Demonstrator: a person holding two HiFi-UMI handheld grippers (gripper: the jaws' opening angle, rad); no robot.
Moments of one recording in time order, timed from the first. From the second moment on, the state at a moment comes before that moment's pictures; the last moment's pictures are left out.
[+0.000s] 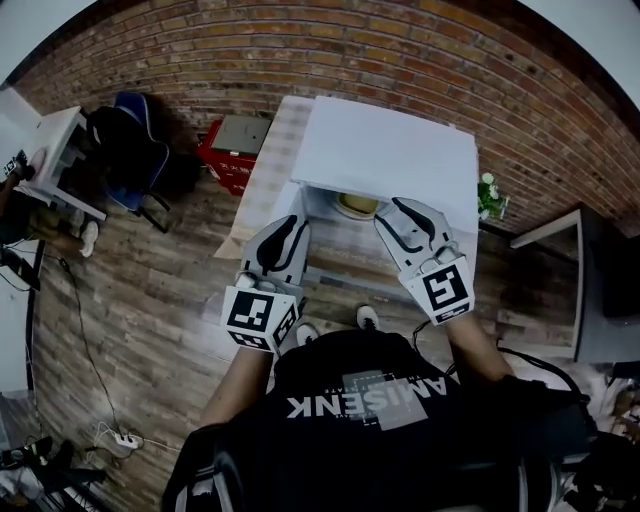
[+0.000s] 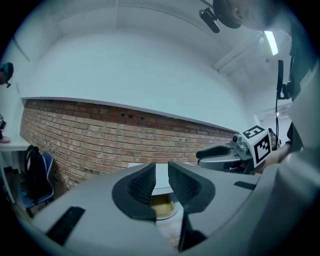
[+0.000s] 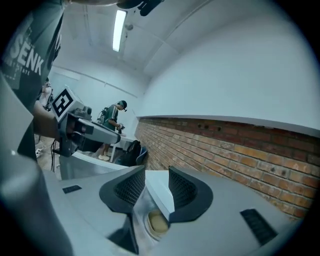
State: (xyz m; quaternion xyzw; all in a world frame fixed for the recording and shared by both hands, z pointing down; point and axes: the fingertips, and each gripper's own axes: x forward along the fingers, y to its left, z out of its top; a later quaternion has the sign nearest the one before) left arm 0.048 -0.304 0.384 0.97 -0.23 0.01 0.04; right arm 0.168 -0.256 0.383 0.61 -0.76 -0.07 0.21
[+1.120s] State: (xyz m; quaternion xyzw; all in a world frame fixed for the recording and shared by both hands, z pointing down) left arm 0.021 -0.262 0.443 0.95 -0.32 0.05 0.04; right arm 0.165 -0.301 0.614 0.47 -0.81 -0.02 0.35
